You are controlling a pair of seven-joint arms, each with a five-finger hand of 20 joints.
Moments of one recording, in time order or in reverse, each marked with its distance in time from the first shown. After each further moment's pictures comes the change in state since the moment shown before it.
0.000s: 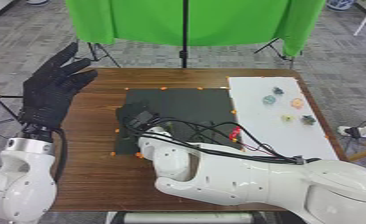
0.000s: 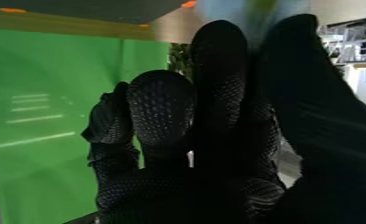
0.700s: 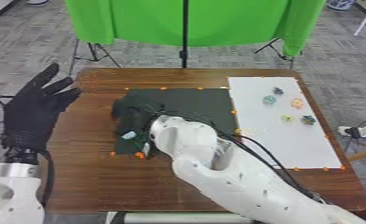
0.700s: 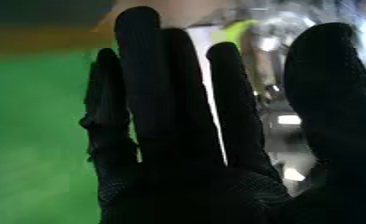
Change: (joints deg) left arm 13.6 -3.9 -7.3 -3.7 -0.4 0.7 2.8; right arm -21.7 2.0 32.6 -16.3 5.1 -22.9 -19.4
